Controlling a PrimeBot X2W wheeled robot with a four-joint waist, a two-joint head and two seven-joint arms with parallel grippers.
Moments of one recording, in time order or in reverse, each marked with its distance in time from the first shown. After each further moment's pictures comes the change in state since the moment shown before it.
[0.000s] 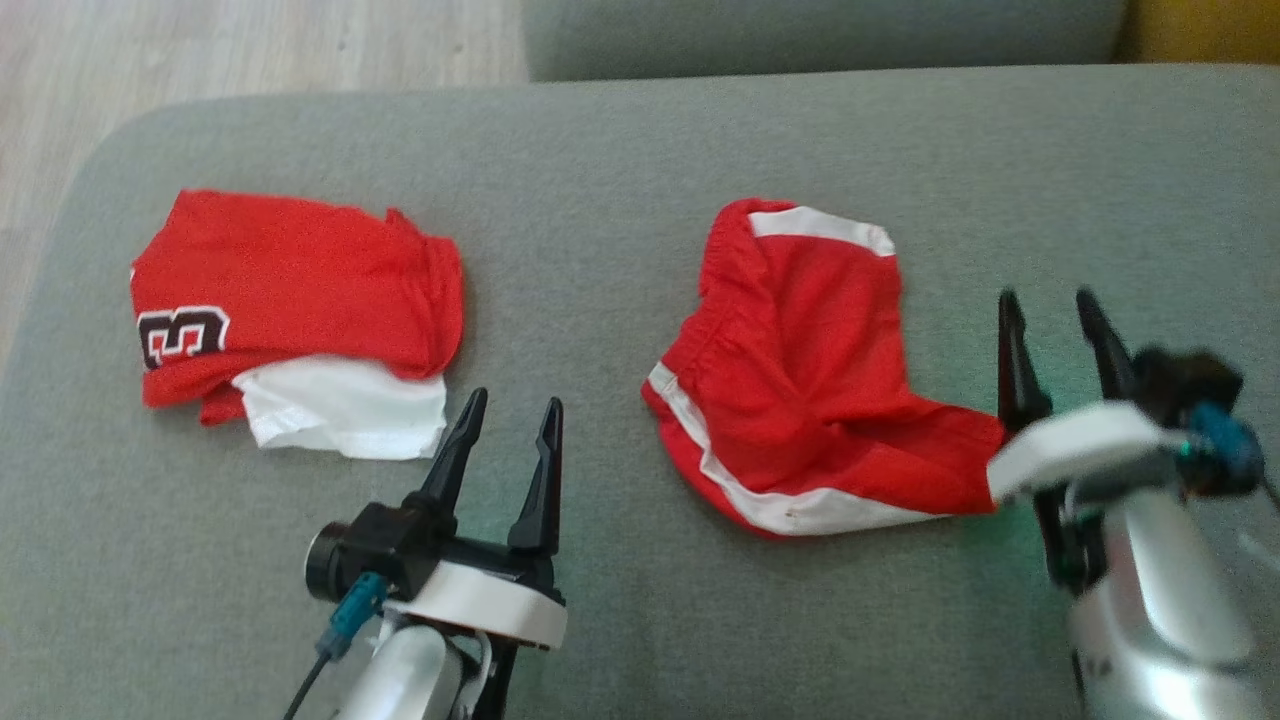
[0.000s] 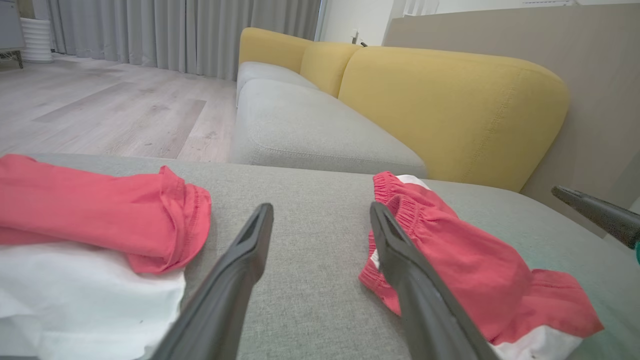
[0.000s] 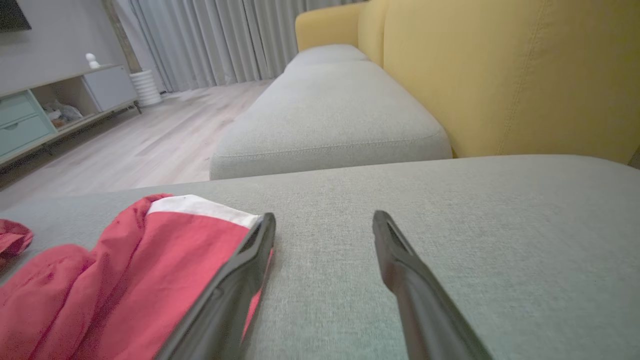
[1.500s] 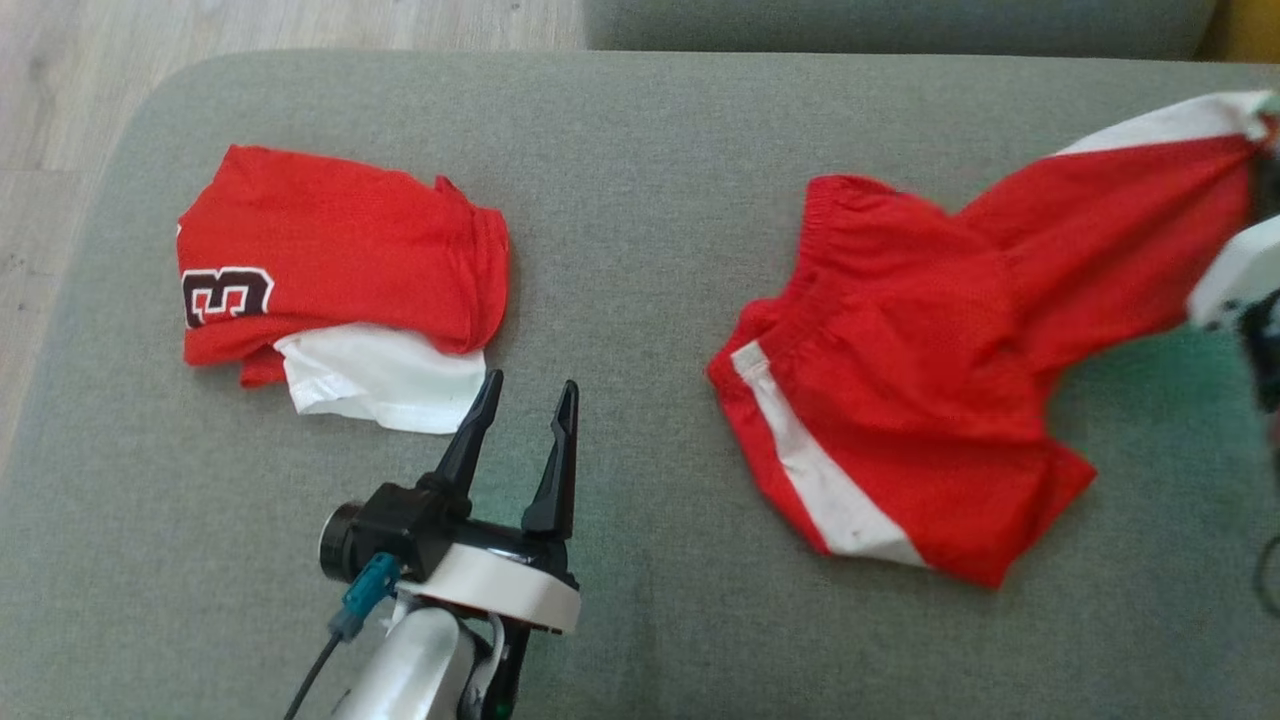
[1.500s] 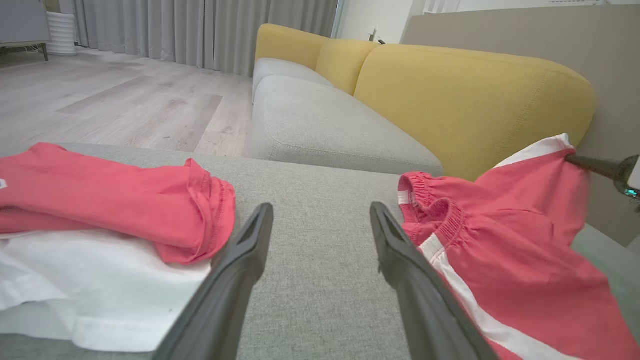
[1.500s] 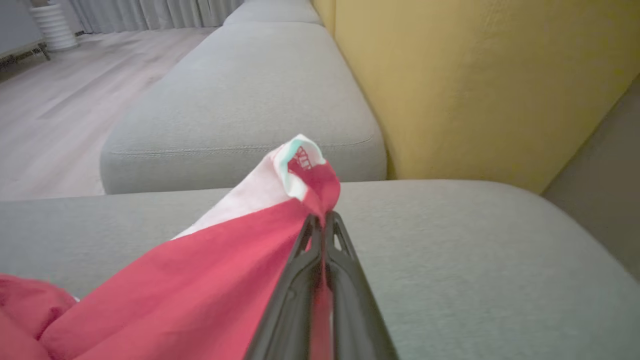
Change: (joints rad) left arm -0.049 -0.001 -0.041 0.017 -0.030 0.012 0.000; right arm -0.520 -0.281 0.030 0.635 0.054 0.000 0.049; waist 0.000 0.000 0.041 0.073
